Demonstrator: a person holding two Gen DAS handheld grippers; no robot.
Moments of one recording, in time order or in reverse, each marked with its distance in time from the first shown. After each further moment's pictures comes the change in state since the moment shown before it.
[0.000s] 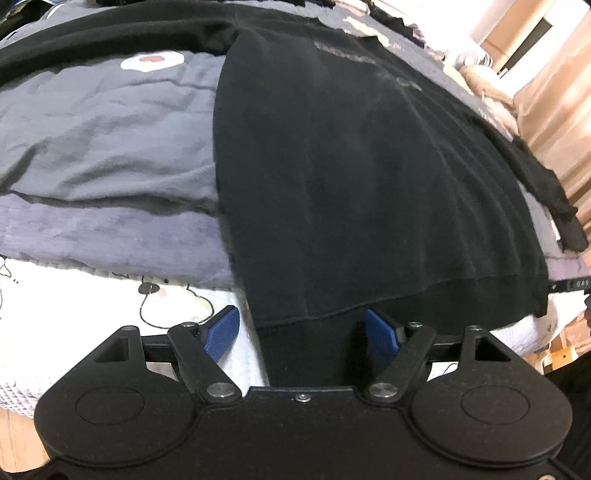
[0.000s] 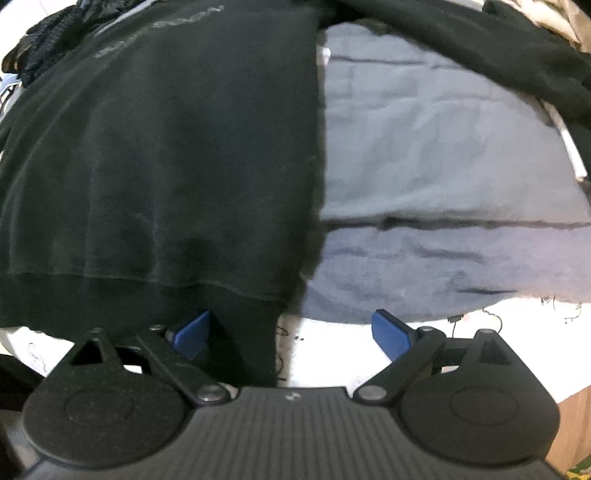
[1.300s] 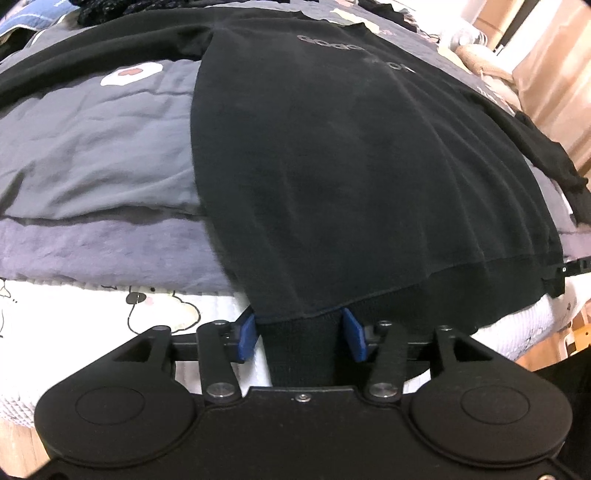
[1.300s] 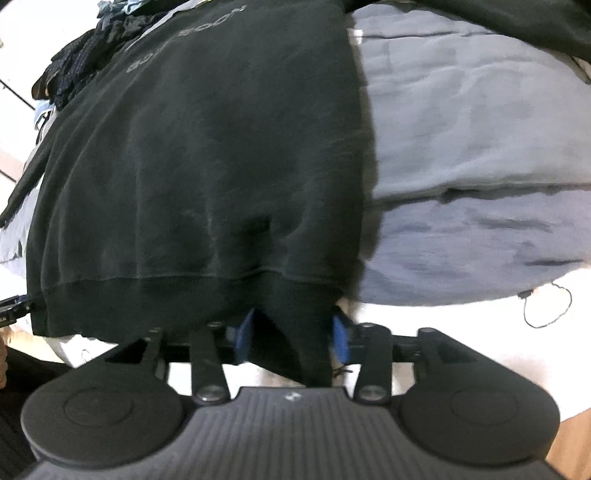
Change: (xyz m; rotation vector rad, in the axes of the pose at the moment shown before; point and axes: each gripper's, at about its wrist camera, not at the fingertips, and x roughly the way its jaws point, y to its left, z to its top) left arm 0.009 -0.024 -0.002 0.088 -0.002 0.057; right arm -0.006 0.012 -0.010 0.051 0.001 0.191
